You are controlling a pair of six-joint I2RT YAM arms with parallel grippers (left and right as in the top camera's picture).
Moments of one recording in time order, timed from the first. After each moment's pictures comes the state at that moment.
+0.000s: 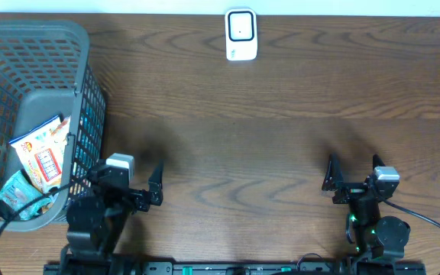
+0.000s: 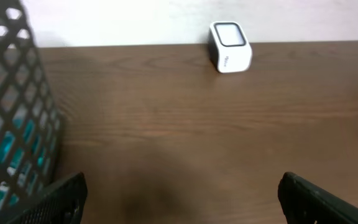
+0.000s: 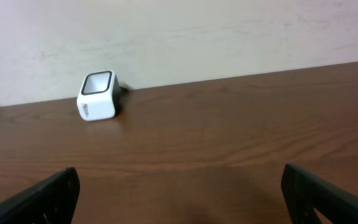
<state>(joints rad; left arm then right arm) -0.10 0.28 0.40 -0.45 0.16 -0.04 -0.09 0.01 0.01 -0.06 -0.13 0.16</state>
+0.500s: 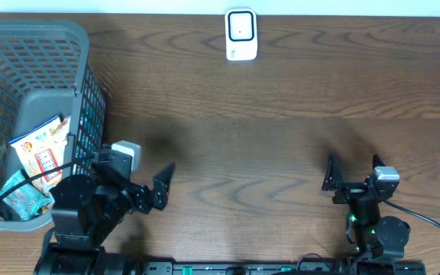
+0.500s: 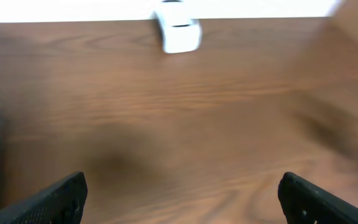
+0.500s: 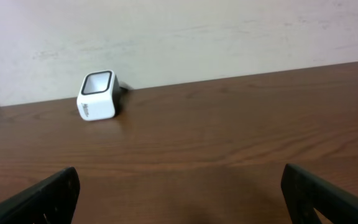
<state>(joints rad) -0.10 0.50 0.70 -0.69 0.38 -0.04 -0.09 0.01 0.01 -0.06 -0.13 0.16</state>
